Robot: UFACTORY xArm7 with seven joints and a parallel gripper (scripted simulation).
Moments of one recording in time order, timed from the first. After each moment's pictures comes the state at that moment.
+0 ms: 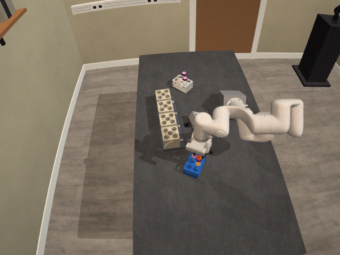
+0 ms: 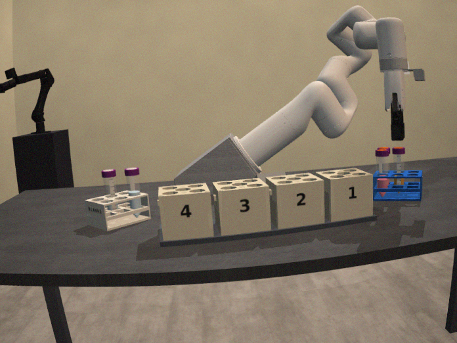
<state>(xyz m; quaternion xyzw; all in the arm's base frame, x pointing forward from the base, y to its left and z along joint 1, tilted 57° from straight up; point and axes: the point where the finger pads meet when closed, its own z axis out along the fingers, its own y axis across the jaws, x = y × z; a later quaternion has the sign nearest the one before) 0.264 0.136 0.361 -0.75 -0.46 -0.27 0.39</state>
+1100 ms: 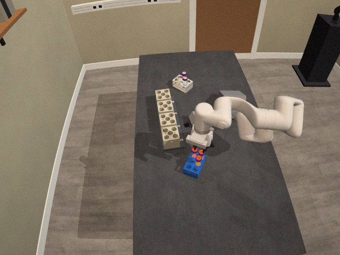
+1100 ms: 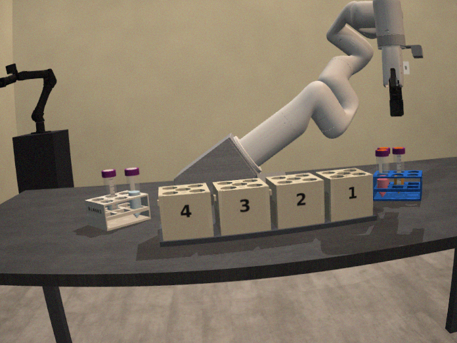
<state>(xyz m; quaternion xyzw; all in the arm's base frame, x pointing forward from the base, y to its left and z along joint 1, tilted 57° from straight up) 0.261 0.086 0.393 -0.75 -0.46 -0.27 0.39</state>
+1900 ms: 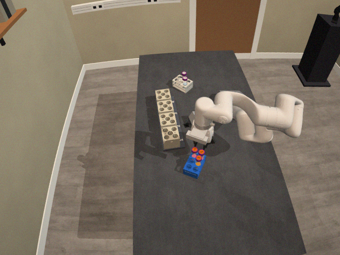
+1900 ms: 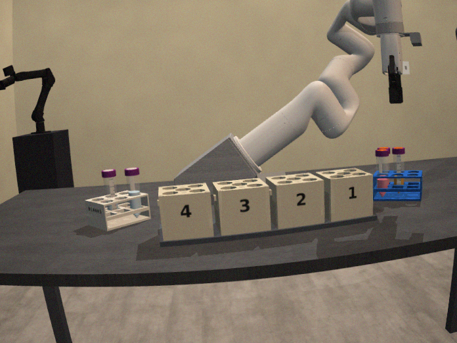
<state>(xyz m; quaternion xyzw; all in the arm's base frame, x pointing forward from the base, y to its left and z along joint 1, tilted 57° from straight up) 0.259 0.060 0.410 -0.75 -0.46 -0.27 0.39</state>
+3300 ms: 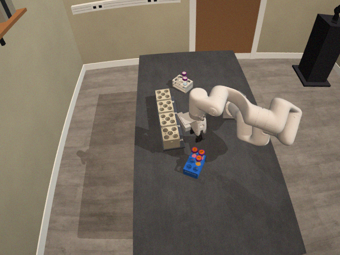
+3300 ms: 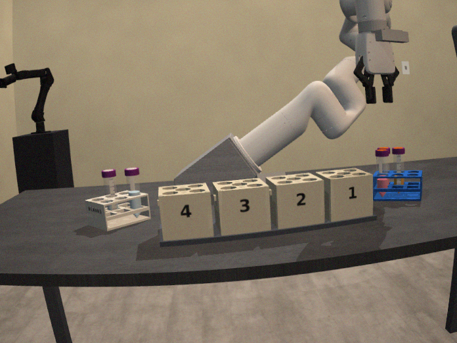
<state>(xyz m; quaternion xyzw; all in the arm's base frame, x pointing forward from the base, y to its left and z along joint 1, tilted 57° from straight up) 0.277 0.030 0.367 -0.86 -0.17 -0.12 0.46</state>
